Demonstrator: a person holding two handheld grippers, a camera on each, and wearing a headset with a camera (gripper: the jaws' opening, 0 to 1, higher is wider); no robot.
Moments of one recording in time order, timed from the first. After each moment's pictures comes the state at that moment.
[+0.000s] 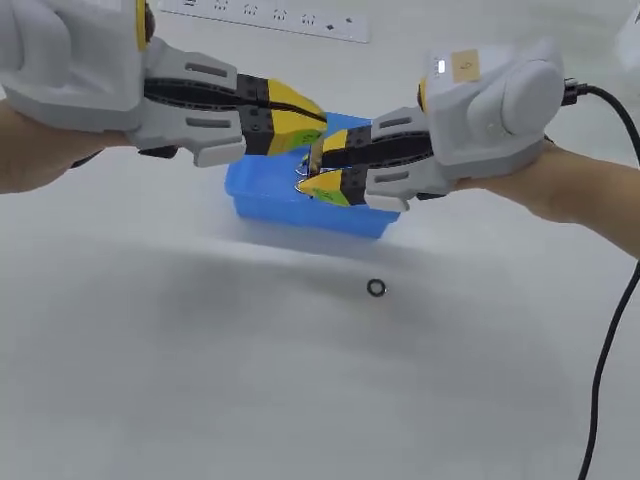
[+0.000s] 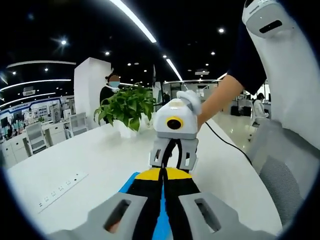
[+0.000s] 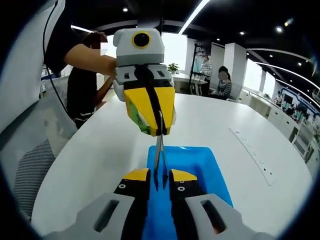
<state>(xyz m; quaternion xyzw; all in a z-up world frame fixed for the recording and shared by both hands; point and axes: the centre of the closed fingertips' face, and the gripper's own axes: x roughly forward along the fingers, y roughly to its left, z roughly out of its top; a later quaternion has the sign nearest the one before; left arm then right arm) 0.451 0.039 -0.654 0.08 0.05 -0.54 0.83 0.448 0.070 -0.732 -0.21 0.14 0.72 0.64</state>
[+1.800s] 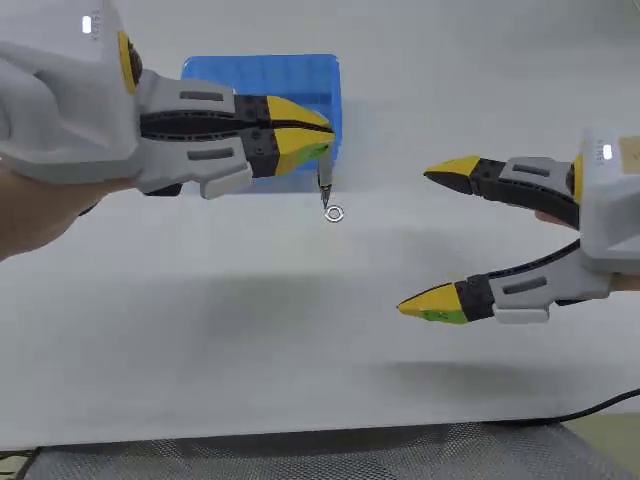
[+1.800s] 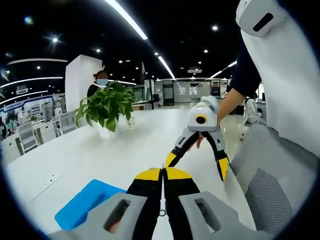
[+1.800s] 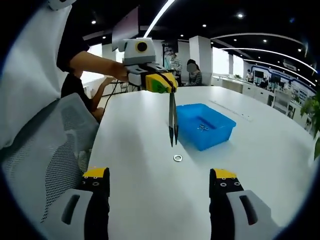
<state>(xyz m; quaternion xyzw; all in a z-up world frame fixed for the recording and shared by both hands) 0.383 -0.049 -0.662 0.09 0.07 -0.57 0.81 0.347 -0.096 -0.751 -0.14 0.20 0.64 0.73</state>
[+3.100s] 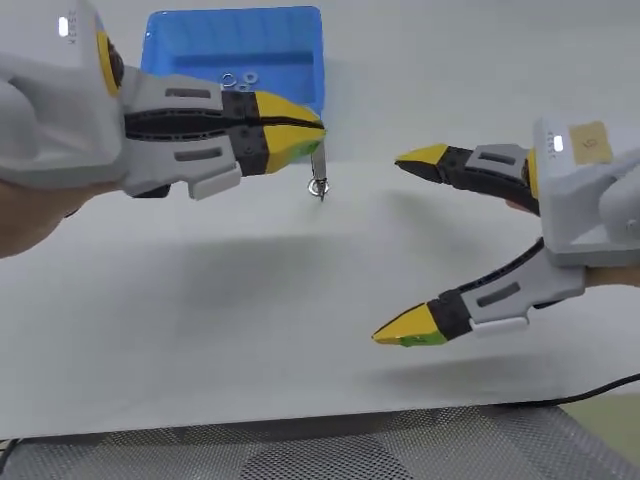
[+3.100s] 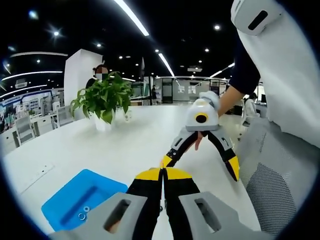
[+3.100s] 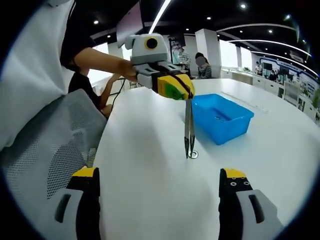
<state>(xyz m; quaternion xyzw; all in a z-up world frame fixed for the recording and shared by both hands) 0.381 -0.058 -0.685 0.08 0.09 -0.58 0.81 0.337 -0.068 -0.768 -0.13 0.22 0.67 0.70</state>
